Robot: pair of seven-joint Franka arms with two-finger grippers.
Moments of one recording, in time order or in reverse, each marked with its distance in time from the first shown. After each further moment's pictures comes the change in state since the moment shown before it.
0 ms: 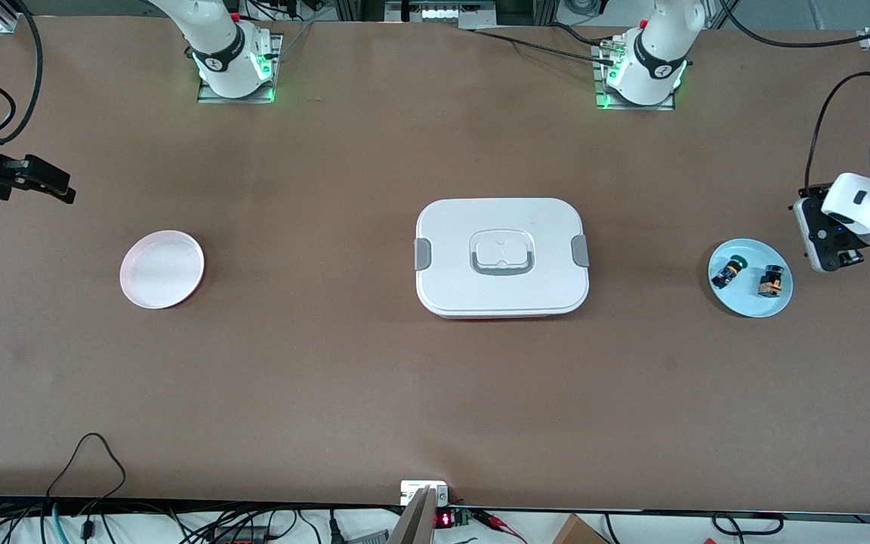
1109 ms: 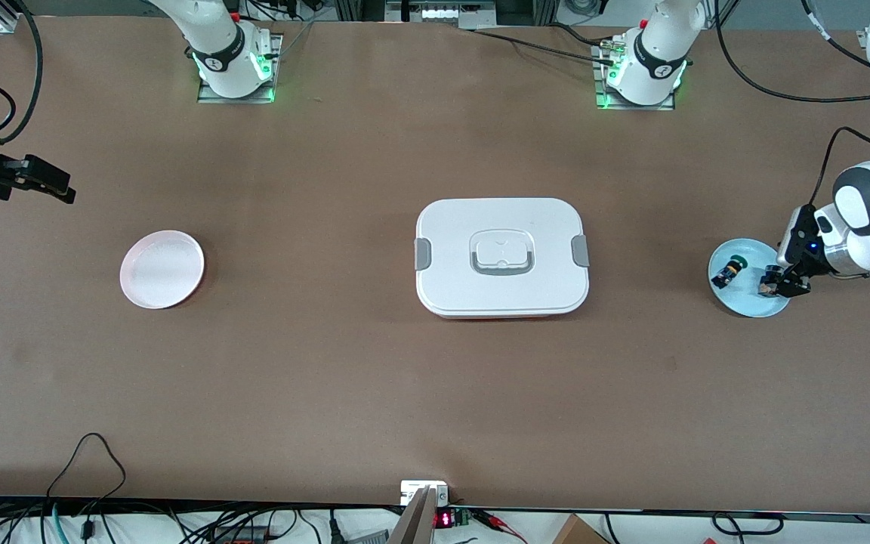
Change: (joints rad) left arm 0.108 0.213 -0.013 -0.042 -0.142 0.342 0.759; right arm 0.000 0.000 0.000 0.000 0.000 0.000 0.000
